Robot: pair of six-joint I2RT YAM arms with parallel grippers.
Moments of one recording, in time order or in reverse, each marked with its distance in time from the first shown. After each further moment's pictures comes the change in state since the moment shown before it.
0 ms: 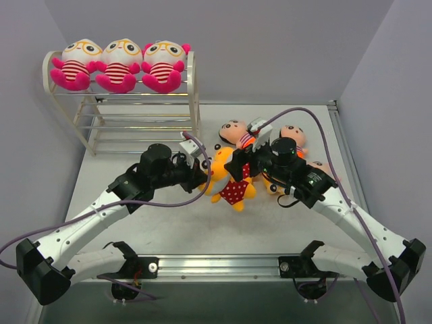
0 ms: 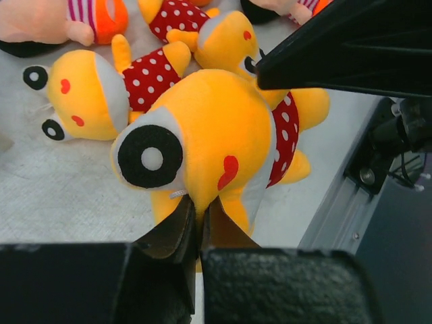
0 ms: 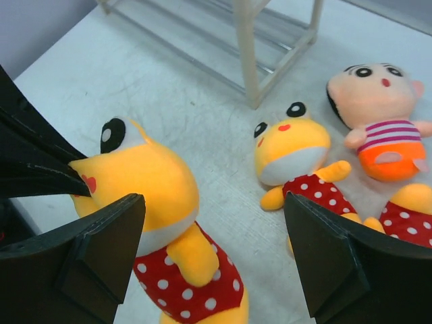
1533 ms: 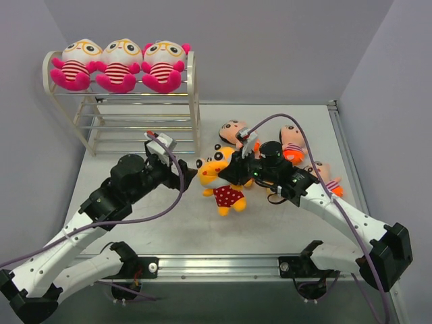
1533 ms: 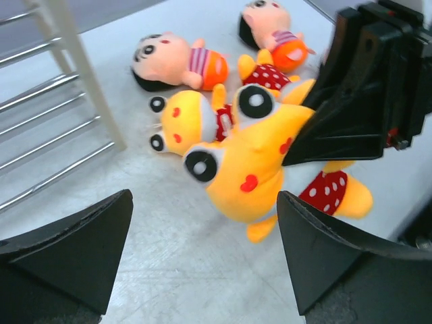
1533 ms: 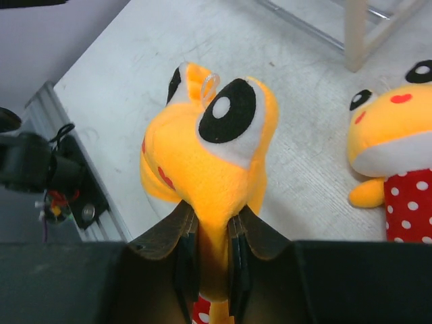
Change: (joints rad) left arm -0.008 -0.212 0.010 -0.078 -0.278 0.027; right arm -0.008 0.141 -0.085 0.132 -0.341 0.092
